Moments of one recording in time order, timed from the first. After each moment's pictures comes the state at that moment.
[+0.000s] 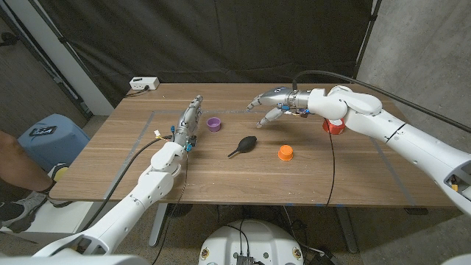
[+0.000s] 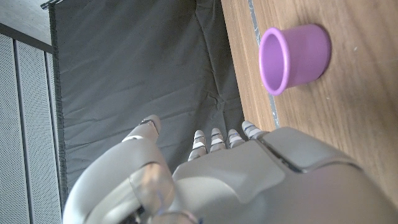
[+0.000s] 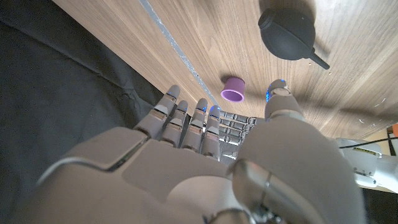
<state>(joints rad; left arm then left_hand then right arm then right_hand) 0.92 0.47 0.38 -1.38 -0.64 -0.35 0.04 0.48 0.18 0.50 0.00 0.18 0.01 -0.06 0.18 0.17 -0.06 -0.02 0.20 0.18 -0.13 0.03 0.18 0.17 -0.13 0.04 0.29 0.17 -0.48 -0.80 -0.72 -1.73 -0.65 0.34 0.35 0.73 -0.05 0.29 -0.17 0.21 0.34 -0.09 0.22 0.19 0.35 -0.10 0.24 0.22 0.18 -0.04 0.24 0.23 0.30 -0.02 0.29 0.17</state>
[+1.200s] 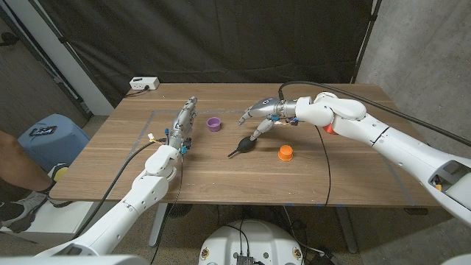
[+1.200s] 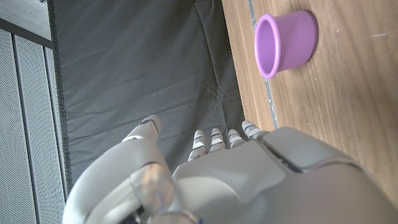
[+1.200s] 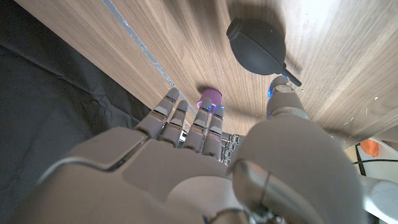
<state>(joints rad) 0.98 0.50 0.34 -1.43 -0.65 -0.35 0.05 0.48 0.18 0.50 0.00 0.18 0.01 -0.06 0.18 0.17 -0.06 -0.02 0.20 0.18 -0.13 0.03 0.18 0.17 -0.12 0.04 0.28 0.17 -0.45 -0.74 -0.79 -1.69 -0.72 0.38 0.41 0.75 -0.08 0.28 -0.17 0.24 0.37 -0.13 0.23 0.19 0.40 -0.15 0.23 0.22 0.18 -0.04 0.25 0.24 0.28 0.00 0.26 0.17</state>
